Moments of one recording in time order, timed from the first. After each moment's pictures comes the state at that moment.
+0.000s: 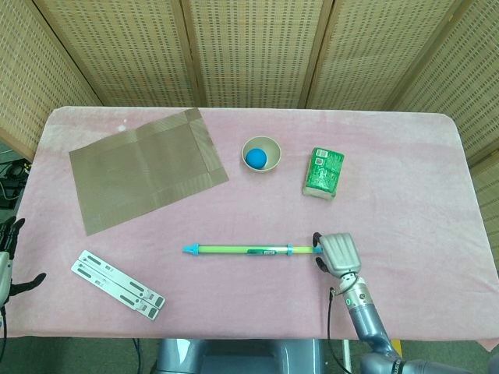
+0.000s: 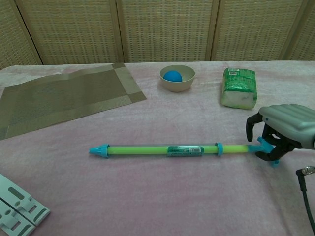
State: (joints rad) left arm -0.05 -1.15 -0.08 -1.65 1.34 1.45 0.10; right arm 0.43 -1.63 0.17 -1.56 -1.11 1.13 -0.64
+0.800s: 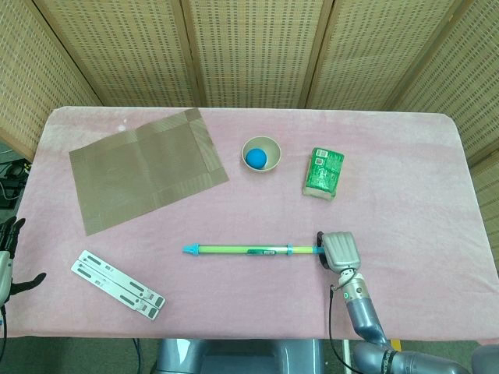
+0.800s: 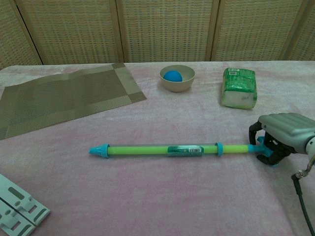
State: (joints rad) left arm -0.06 -1.15 -0.08 -1.64 1.32 1.43 0.10; right arm 0.48 -1.69 0.16 -1.45 -1.00 1.11 -0.65
